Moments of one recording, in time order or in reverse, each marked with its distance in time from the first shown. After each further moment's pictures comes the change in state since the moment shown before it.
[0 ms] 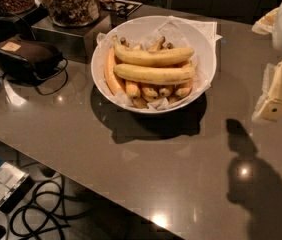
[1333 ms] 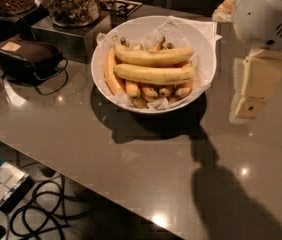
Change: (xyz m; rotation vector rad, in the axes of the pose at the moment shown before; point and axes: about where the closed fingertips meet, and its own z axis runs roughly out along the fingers) arm -0.065 0.021 -0.016 0.000 0.009 -0.225
